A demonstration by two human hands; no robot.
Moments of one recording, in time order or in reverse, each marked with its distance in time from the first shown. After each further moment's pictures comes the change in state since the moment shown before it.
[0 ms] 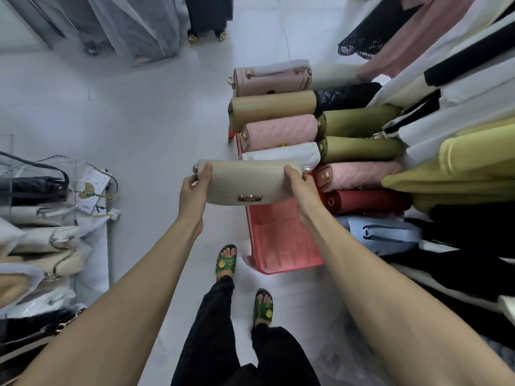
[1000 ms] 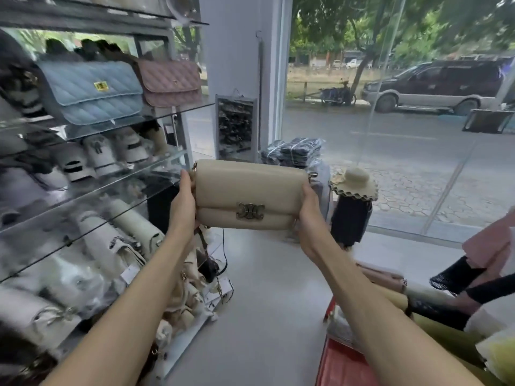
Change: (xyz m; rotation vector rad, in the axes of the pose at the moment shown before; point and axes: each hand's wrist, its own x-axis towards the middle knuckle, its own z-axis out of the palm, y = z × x) left_hand -0.375 0.148 -0.228 -0.531 0.576 0.713; right_hand -0.372 -0.151 0.047 0.084 -0.874 -0.684
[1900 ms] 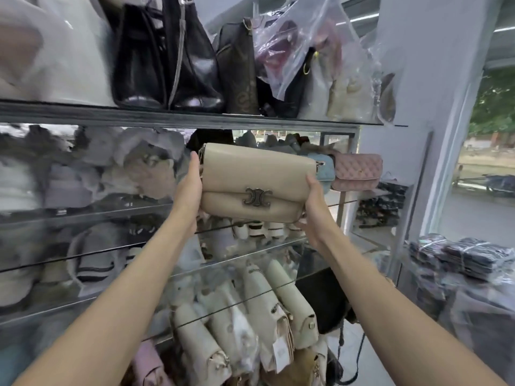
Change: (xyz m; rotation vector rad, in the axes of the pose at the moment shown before) left_hand 0.050 0.224 -0.307 0.030 0.436 0.362; right_hand -0.017 -0.059 0.400 0.050 -0.643 -0.168
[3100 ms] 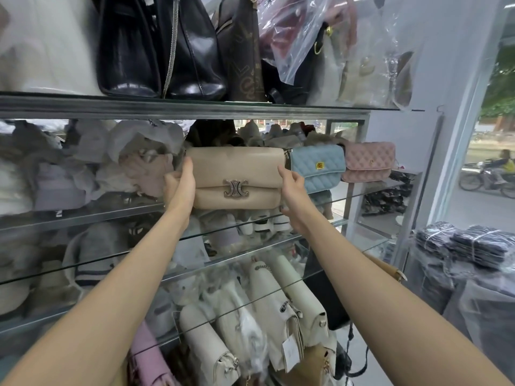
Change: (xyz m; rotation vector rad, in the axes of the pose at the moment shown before) left_hand 0.072 -0.035 -0.020 0.187 0.225 -0.034; right_hand 0.052 0.019 0.044 -0.180 0.010 0.084
